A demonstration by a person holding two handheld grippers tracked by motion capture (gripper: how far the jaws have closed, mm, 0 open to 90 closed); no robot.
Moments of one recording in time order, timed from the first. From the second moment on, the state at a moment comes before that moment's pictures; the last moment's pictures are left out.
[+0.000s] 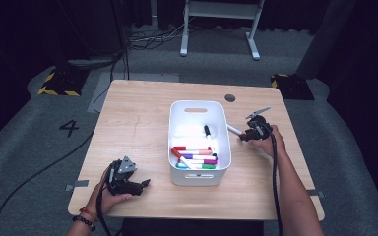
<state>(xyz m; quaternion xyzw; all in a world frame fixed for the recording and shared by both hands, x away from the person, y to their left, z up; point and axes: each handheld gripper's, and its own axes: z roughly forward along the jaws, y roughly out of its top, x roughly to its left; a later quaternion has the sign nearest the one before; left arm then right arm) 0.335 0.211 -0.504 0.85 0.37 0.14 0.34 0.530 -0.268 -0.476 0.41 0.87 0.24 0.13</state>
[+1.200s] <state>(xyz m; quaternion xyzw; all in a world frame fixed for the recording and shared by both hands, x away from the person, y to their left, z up) 0.335 0.211 -0.504 0.85 0.37 0.14 0.34 0.450 -0.249 -0.489 0.39 0.85 0.32 0.15</state>
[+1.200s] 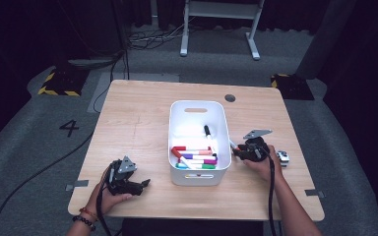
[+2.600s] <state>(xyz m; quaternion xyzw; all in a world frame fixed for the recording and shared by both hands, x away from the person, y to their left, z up) 0.335 0.211 -0.504 0.85 0.37 0.14 0.34 0.413 -0.287 -0.429 0.36 0.80 0.43 0.19</state>
